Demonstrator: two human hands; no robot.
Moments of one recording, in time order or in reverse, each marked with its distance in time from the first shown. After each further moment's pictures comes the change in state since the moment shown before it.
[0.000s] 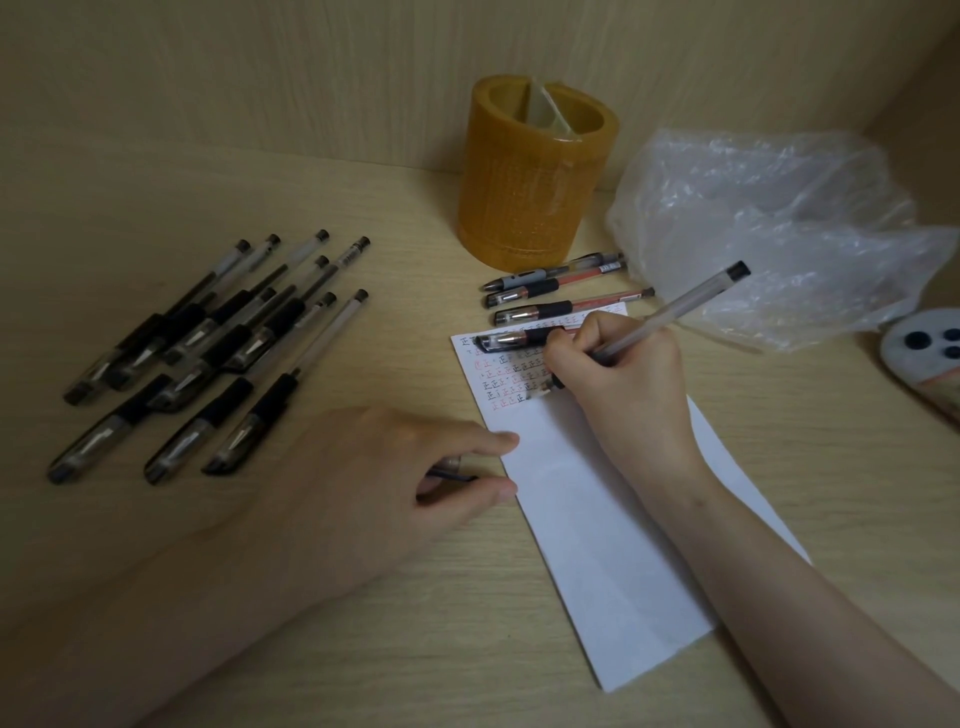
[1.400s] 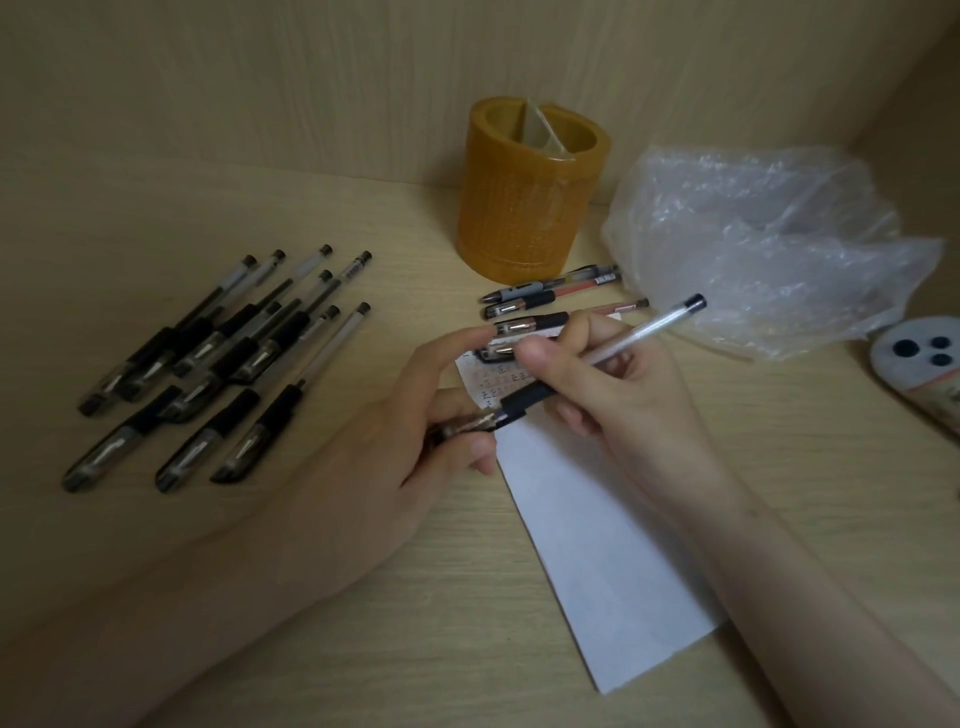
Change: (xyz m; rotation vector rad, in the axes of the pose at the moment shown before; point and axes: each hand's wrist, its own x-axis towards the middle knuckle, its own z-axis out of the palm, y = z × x) left_hand 0.006 0.007 -0.003 -0.336 0.056 0.013; right_hand -0.007 -0.020 -0.009 0.427 -0.343 0.103
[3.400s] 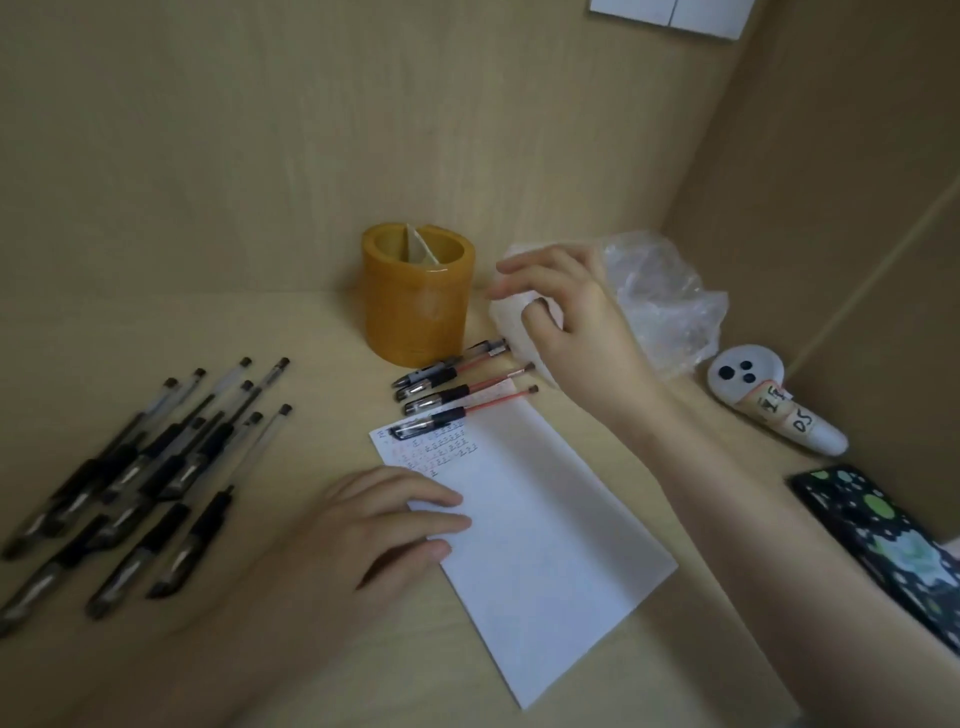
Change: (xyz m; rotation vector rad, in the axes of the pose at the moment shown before) left_hand 0.006 -0.012 0.006 0.309 -0.099 0.397; right_hand 0.037 -0.057 -0.048 -0.993 0.318 -0.419
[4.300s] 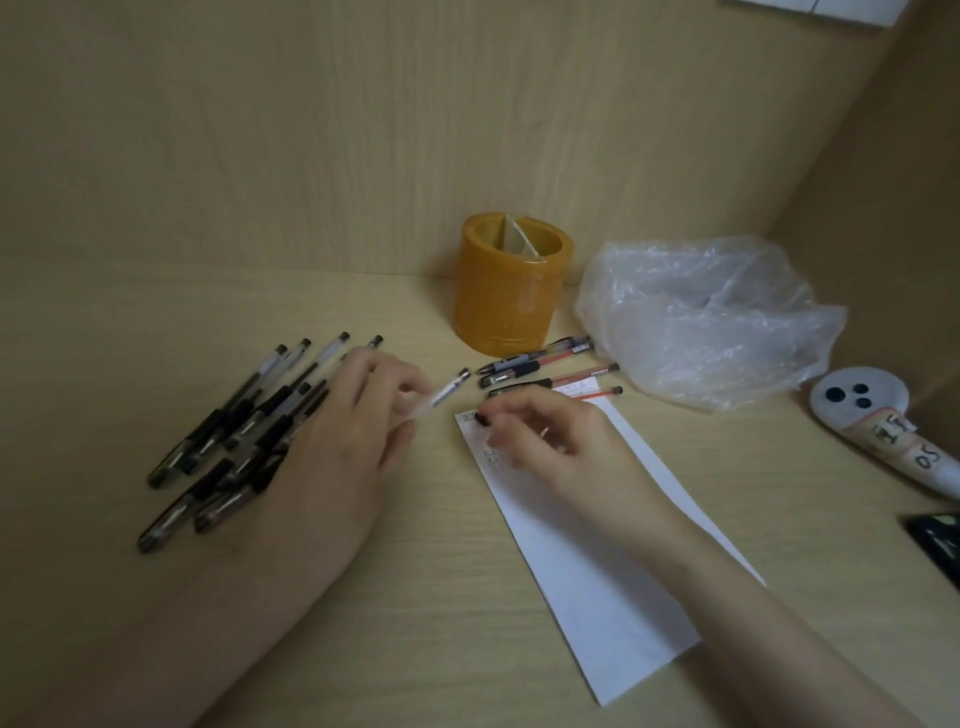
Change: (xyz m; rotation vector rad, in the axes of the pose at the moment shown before) left_hand -0.004 -0.019 -0.035 0.187 0.367 -0.266; right_hand -0.065 -0.032 0.052 0.462 -0.445 0.290
